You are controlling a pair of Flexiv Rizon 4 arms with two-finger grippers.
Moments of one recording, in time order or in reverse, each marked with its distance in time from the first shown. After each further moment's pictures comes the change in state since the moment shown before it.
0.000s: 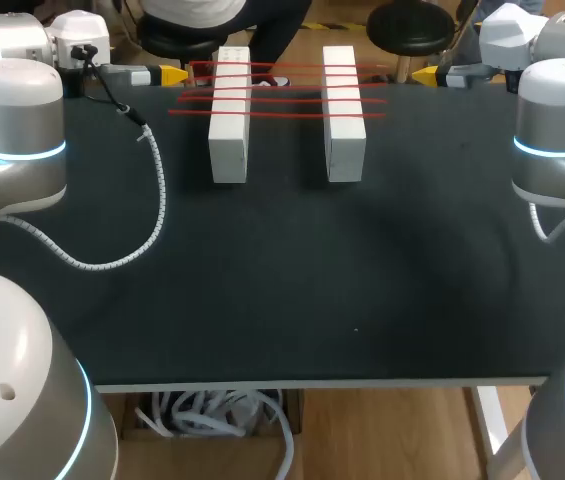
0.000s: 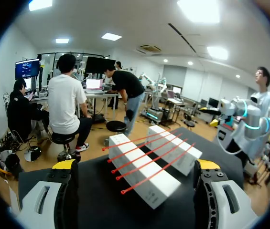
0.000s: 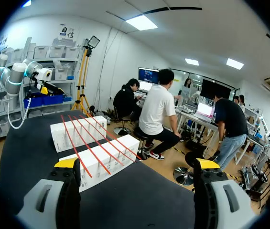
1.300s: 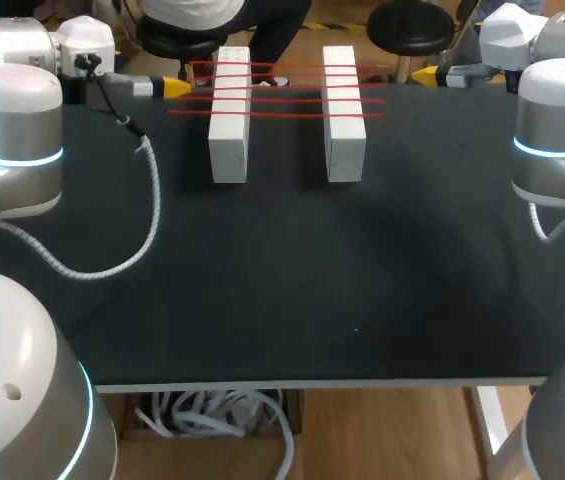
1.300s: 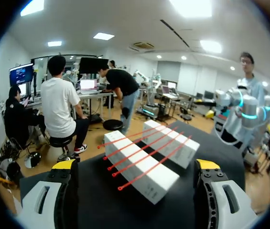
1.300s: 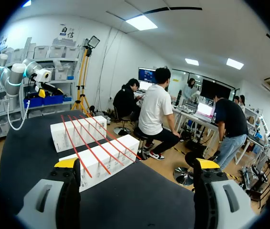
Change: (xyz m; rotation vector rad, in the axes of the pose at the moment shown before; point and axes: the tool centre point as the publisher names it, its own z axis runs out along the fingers) left arm 0.015 0.014 0.000 -0.040 0.054 0.114; right arm 0.000 0.000 0.000 0.000 0.000 0.000
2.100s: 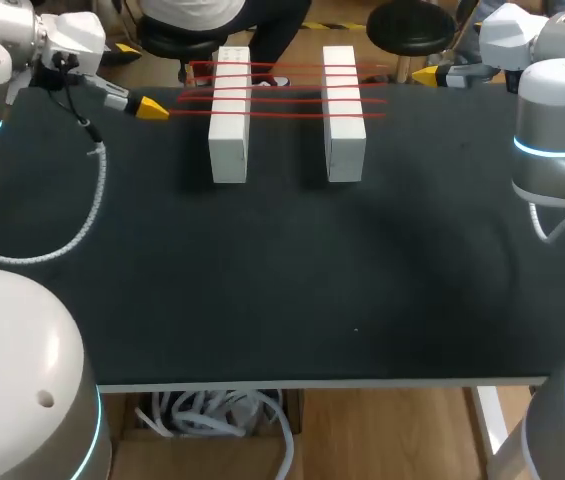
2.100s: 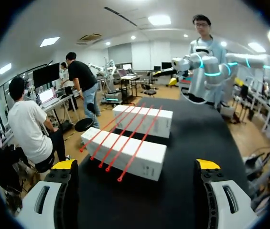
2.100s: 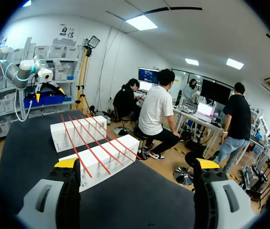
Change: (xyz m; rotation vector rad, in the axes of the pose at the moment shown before) left arm 0.004 0.018 -0.010 -0.126 0.297 0.335; right arm 0.000 0.000 0.000 0.000 0.000 0.000
